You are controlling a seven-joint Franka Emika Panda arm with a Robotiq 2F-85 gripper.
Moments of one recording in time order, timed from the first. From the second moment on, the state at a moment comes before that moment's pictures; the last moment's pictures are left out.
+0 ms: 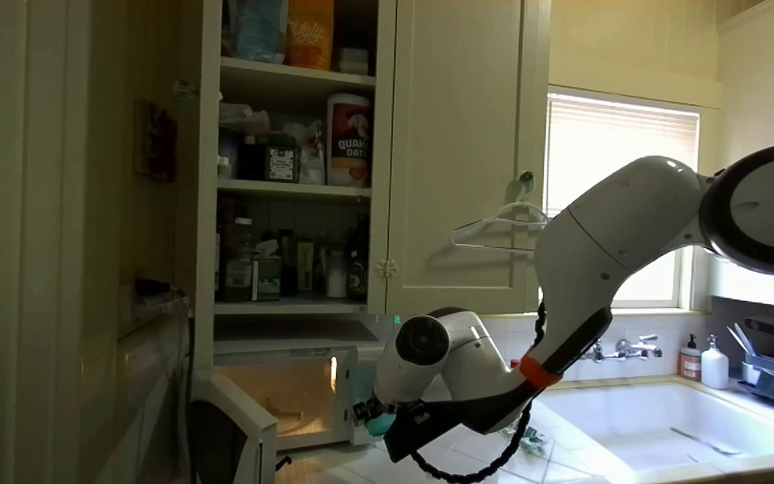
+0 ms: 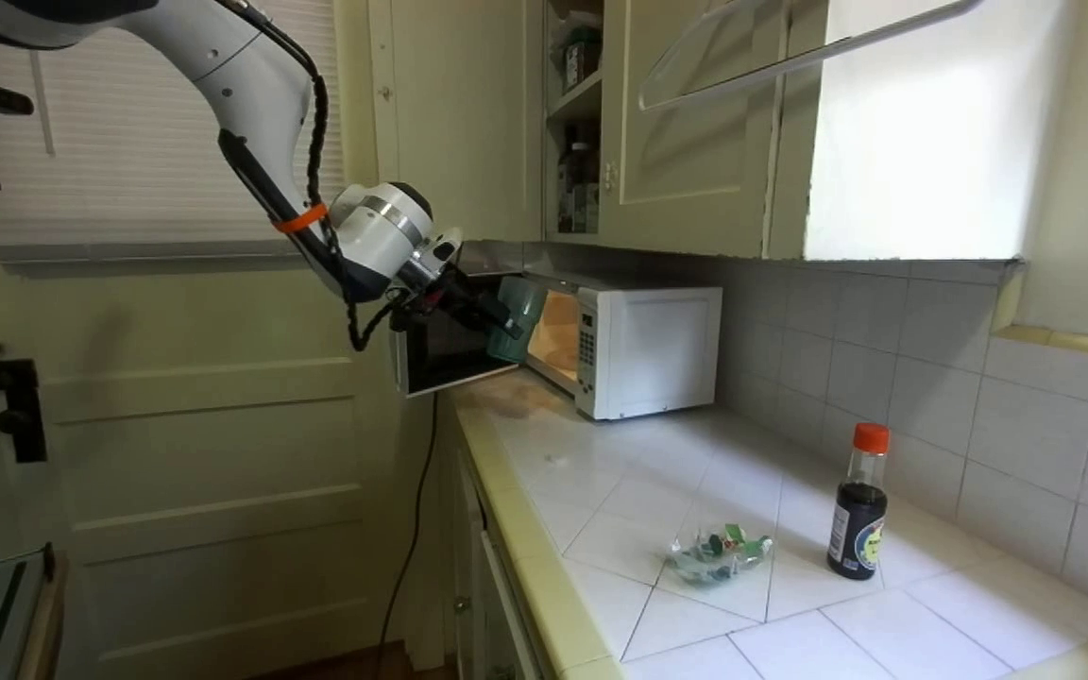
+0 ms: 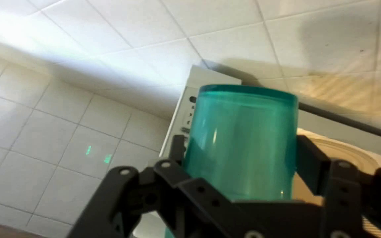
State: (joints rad) arm 0.07 0.28 0.16 -2.02 -1.50 2.67 1.47
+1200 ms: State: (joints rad) arm 0.13 0.65 0.16 -1.54 -1.38 2.61 1.16
